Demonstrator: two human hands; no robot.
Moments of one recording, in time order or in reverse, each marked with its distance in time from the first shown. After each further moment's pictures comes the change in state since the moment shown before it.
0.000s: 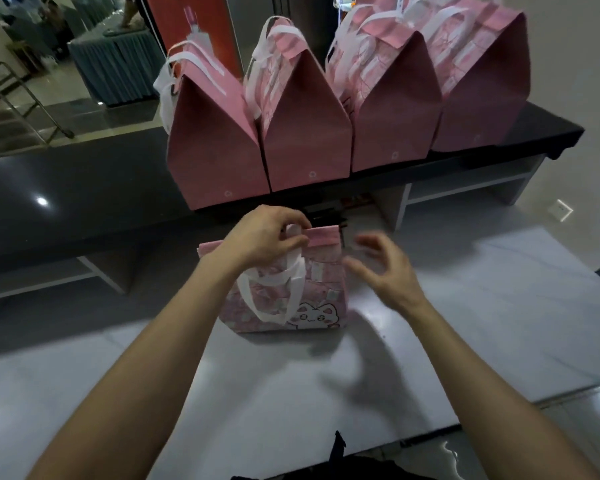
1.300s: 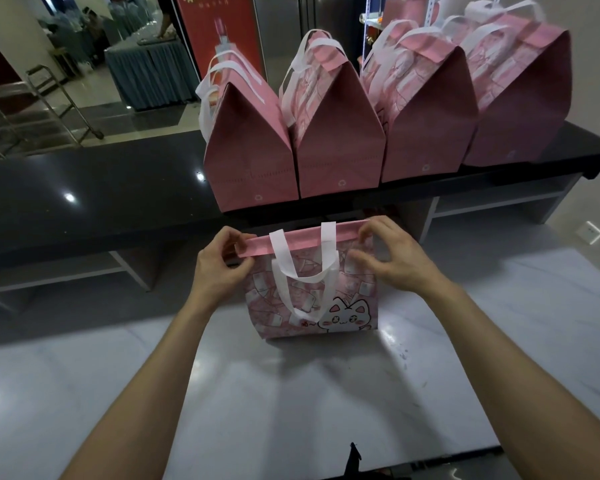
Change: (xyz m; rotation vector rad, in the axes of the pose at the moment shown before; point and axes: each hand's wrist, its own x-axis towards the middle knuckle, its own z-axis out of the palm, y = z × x) left_hand -0.089 -0.103 0.046 -0.535 0.522 -0.275; right_hand 0.054 -0.038 0.001 -0.412 -0.128 -0.346
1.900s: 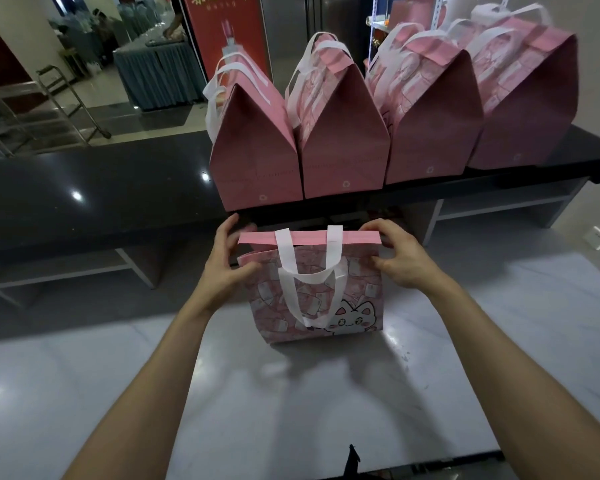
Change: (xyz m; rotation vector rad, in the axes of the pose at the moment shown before) left_hand -0.011 0.016 -0.011 -0.220 -0.160 -0.211; right_hand 0.008 0.013 0.004 0.220 -0.077 0.189
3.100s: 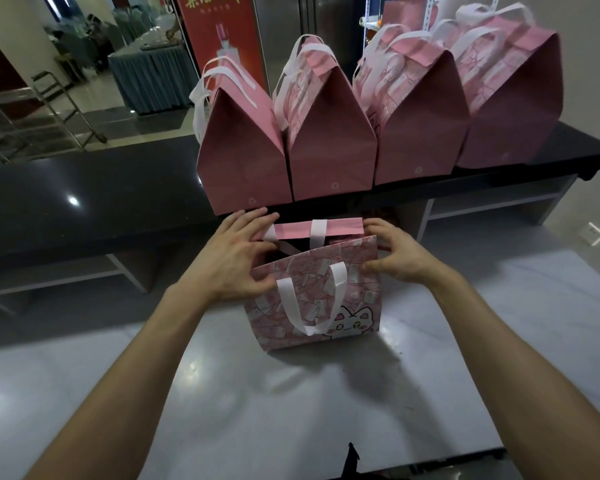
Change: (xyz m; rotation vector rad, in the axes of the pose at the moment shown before) left_hand 0.021 0.058 0.007 1.093 -0.235 0.529; right_hand 0.005 0.003 -0.022 0.133 -0.157 0.047
